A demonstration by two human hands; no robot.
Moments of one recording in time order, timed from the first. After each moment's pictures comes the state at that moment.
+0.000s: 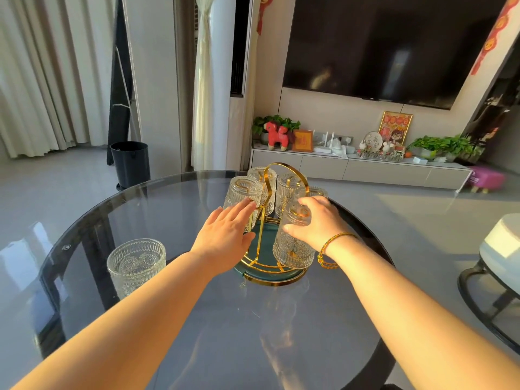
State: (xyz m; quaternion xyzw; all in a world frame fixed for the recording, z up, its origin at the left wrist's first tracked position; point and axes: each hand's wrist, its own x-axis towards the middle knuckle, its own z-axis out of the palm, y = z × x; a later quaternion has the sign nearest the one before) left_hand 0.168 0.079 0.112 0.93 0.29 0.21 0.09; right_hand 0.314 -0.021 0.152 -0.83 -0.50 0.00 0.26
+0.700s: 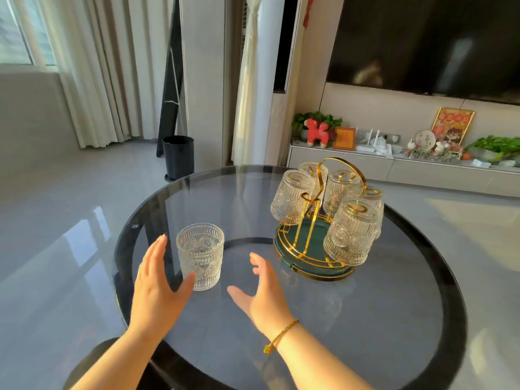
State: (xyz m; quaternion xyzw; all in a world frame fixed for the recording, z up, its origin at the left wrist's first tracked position) left_hand 0.004 0.074 0.028 0.71 0.52 0.42 0.22; right_hand 0.160 0.010 0.019 -0.69 -0.52 0.23 0.44
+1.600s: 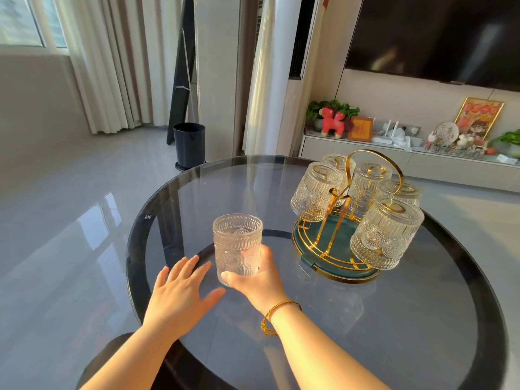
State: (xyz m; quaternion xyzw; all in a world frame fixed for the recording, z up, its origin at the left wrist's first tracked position) left_hand 0.003 0.101 -0.003 0.83 0.54 0.09 0.08; right_hand 0.143 0.060 0.011 -0.64 -0.46 0.34 0.51
